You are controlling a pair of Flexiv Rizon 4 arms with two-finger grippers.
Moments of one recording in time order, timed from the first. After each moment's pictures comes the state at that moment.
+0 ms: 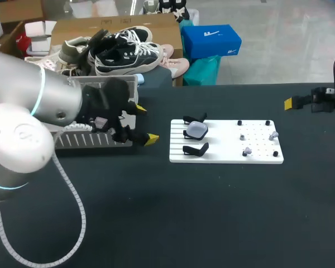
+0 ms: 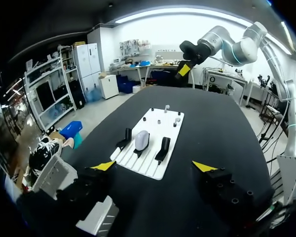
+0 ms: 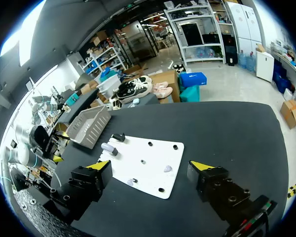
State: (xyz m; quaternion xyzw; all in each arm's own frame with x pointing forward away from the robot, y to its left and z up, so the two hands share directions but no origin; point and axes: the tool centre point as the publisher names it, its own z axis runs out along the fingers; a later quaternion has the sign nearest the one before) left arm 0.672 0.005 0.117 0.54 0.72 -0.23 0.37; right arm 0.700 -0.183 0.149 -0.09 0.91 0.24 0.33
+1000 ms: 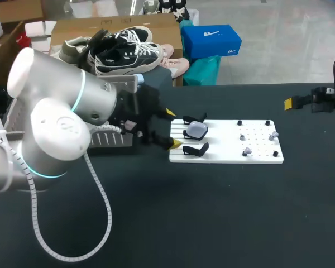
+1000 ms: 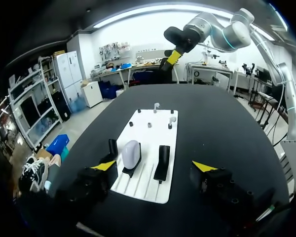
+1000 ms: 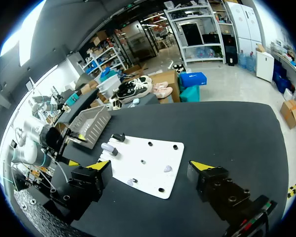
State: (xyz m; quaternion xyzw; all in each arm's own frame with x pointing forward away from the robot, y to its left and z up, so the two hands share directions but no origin) left arm 0.699 -0.055 0.074 0.60 0.67 -0.25 0.36; right arm 0.700 -0.183 0.150 -0.09 0.91 0.24 0.33
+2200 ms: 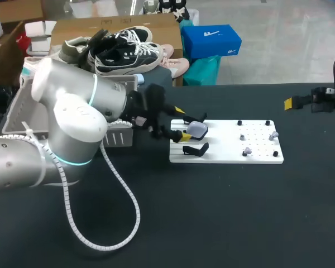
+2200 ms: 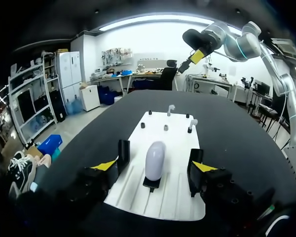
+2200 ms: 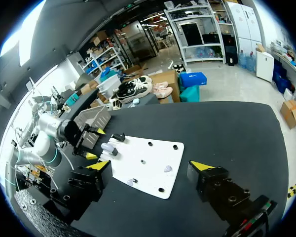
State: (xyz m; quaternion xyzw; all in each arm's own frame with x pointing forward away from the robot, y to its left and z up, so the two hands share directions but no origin) left arm 0.754 -0.081 0.035 0.57 0.66 -0.31 0.37; right arm 0.700 -0.183 0.150 -0.09 0.91 0.24 0.33
